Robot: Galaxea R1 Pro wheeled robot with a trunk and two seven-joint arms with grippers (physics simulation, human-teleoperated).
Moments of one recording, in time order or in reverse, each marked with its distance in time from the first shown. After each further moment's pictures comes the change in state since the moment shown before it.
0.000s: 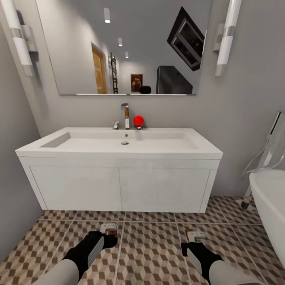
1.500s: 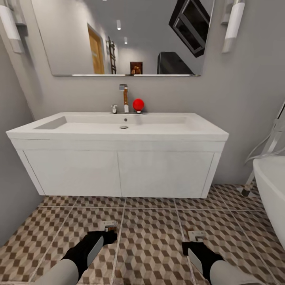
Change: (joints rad) left arm 0.000 0.004 0.008 -0.004 0.002 -0.081 -0.002; right arm 0.001 -0.006 -0.004 -0.005 0.002 -0.008 -0.001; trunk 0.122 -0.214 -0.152
